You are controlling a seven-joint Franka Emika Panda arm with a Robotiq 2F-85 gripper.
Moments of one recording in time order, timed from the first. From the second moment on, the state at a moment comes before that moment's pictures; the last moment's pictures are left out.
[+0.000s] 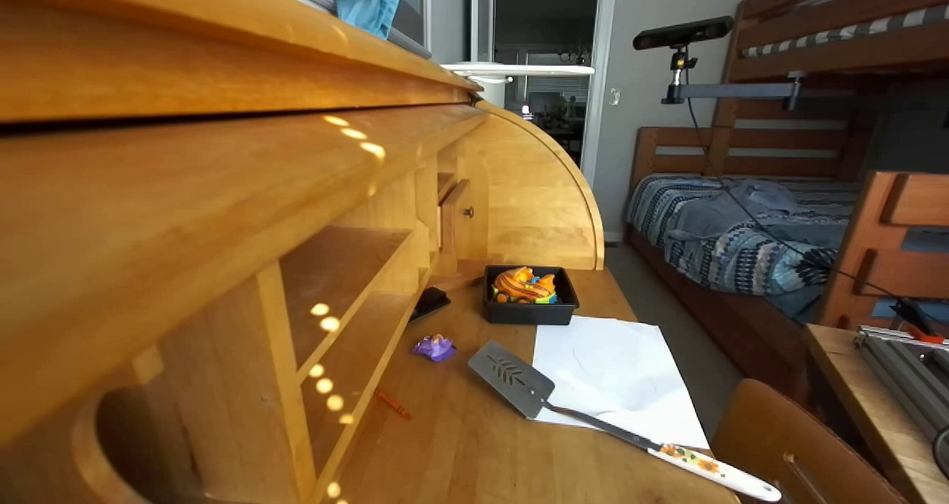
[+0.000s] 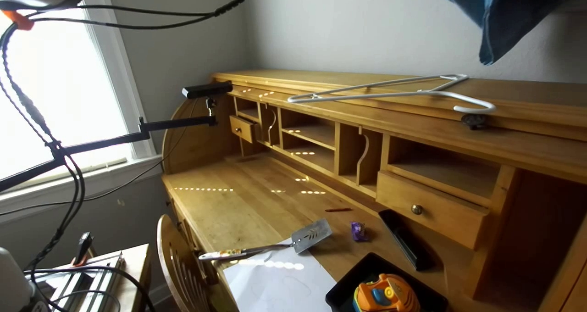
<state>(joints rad) 0.31 0.34 -0.47 -1.25 -0.16 3.19 1.11</state>
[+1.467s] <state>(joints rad) 0.15 0.15 -0.34 -1.48 -0.07 3.18 1.24</state>
